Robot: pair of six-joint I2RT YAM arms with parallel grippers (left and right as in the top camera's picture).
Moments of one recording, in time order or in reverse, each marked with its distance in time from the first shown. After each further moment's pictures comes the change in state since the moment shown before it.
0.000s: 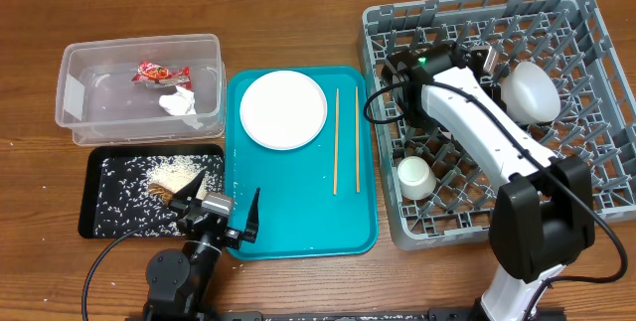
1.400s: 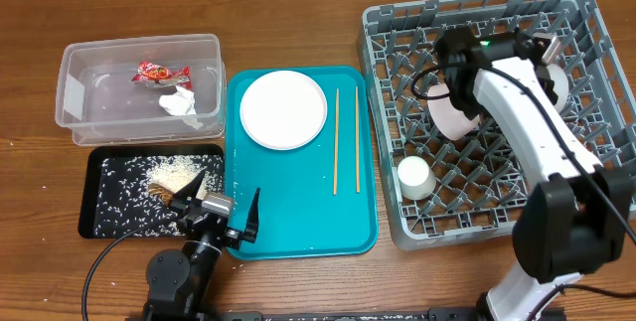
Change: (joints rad) left arm 0.000 0.000 0.000 0.000 0.000 0.000; right arm -0.202 -0.046 0.003 0.089 0.072 -0.009
